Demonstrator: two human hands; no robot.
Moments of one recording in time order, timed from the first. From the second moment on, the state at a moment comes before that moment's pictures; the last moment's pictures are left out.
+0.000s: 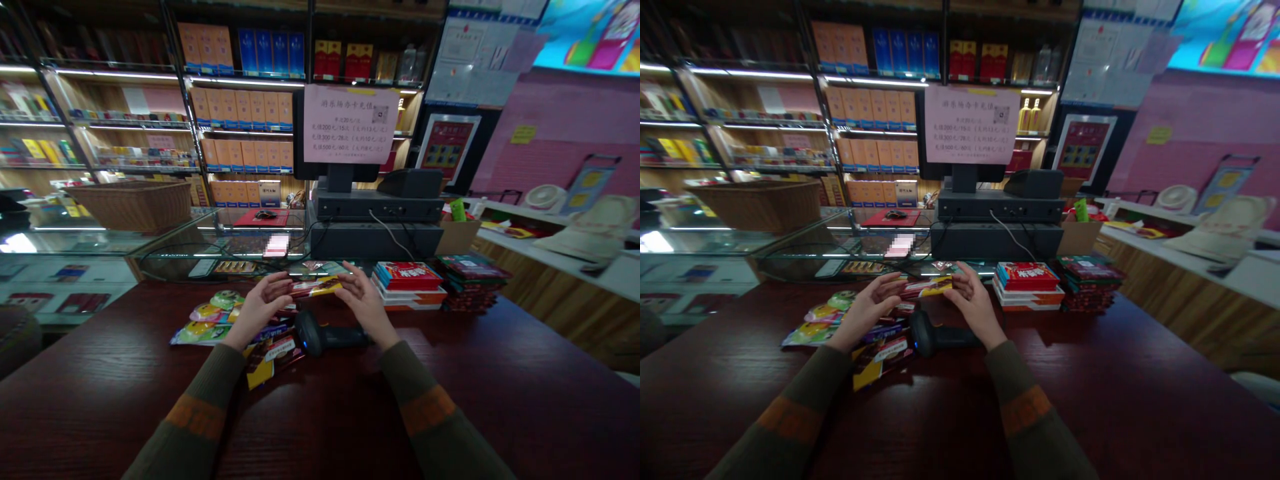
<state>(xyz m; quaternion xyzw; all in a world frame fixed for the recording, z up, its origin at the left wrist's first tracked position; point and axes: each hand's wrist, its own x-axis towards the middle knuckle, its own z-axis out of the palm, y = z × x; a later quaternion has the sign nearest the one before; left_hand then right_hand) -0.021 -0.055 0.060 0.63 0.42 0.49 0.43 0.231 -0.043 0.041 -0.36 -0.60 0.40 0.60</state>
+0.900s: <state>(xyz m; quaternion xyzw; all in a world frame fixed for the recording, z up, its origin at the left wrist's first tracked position) -0.010 -0.039 0.033 0.60 0.46 0.52 0.41 0.218 -0.036 0.024 -0.47 -0.58 0.33 0.58</state>
